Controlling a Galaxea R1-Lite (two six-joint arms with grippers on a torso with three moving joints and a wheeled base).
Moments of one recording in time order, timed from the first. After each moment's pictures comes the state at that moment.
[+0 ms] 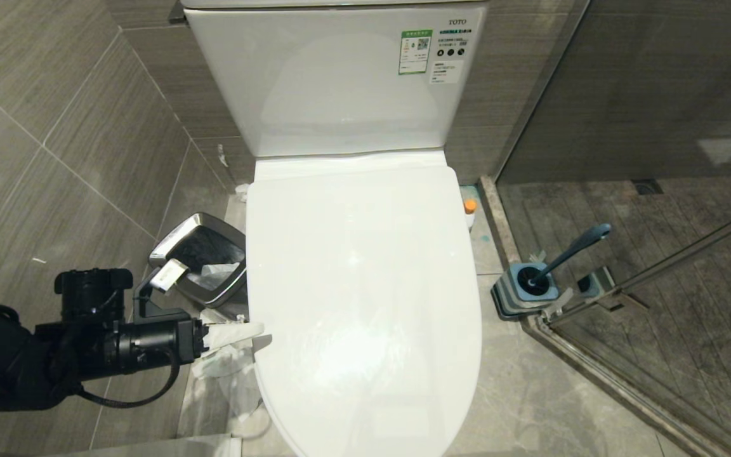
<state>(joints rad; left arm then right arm) 0.03 1.96 -0.63 -0.71 -1.12 -0.12 0.01 0.00 0.00 0.00 0.00 0.00</state>
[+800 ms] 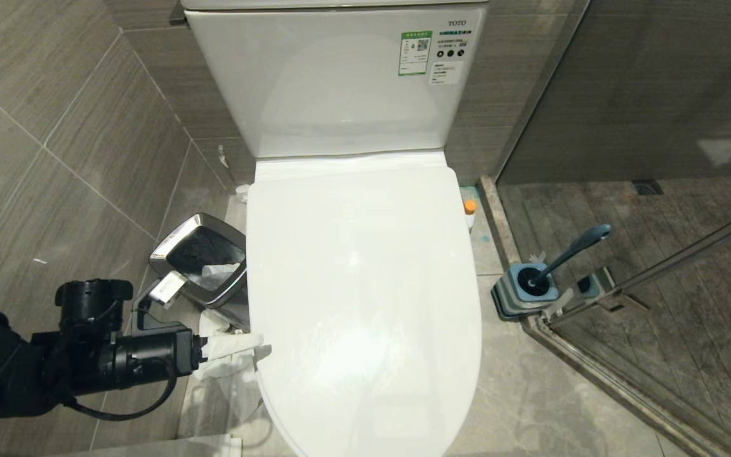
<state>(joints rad) 0.03 1.96 -0.59 -0.58 -1.09 -0.09 0.01 0.00 0.00 0.00 0.00 0.00</state>
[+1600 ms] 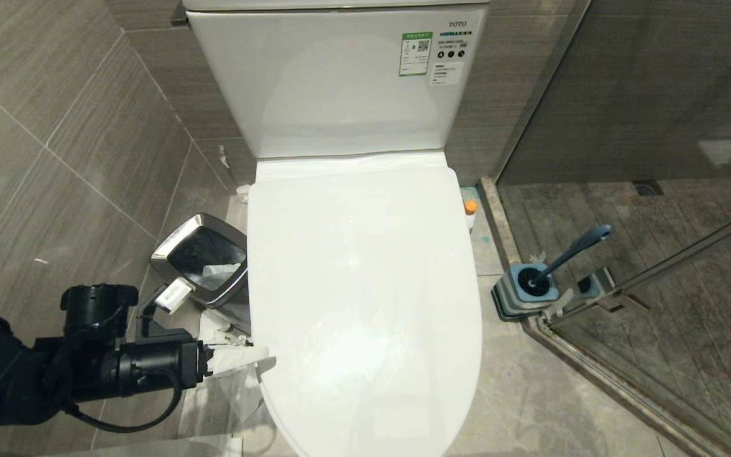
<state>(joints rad) -0.01 1.95 -0.56 -0.58 -1.06 -0.02 0.01 0.00 0.00 0.00 0.00 0.00</state>
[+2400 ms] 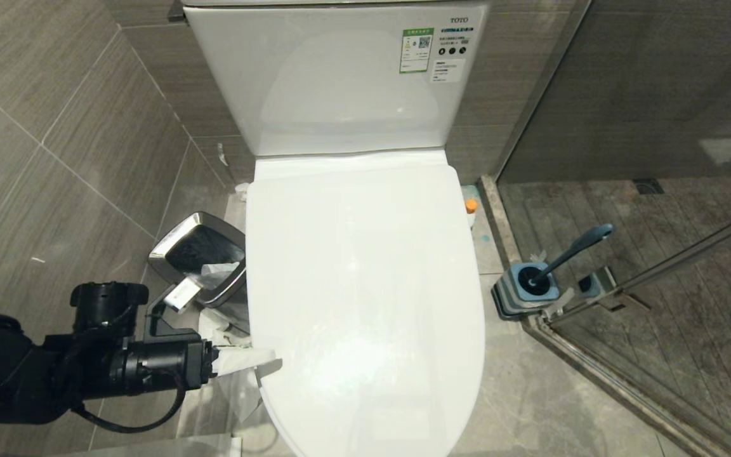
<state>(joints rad) -0.05 1.93 -0.57 -0.58 -1.14 -0.07 0.01 0.00 0.00 0.00 0.00 0.00</state>
